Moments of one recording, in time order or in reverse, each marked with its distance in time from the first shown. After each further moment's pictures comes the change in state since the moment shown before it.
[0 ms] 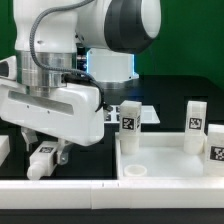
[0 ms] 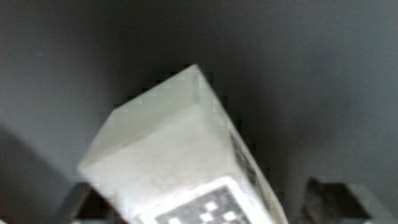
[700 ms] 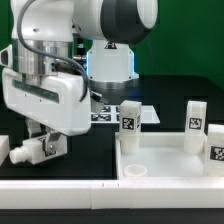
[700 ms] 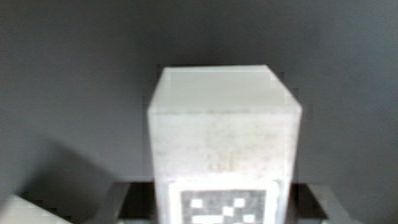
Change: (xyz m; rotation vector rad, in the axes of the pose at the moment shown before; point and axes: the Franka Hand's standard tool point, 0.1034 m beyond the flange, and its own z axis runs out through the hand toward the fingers) arm -0.014 0.022 -0.017 -0.004 -0.002 0.409
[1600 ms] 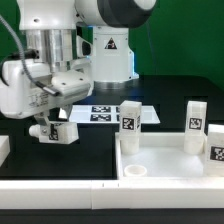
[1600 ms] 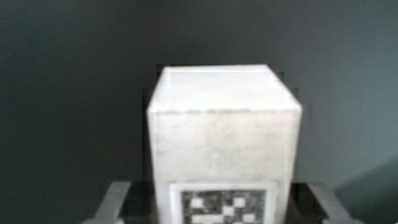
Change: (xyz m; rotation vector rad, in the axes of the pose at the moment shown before) arm -0.026 0.018 -0.011 -0.003 -0.073 1.071
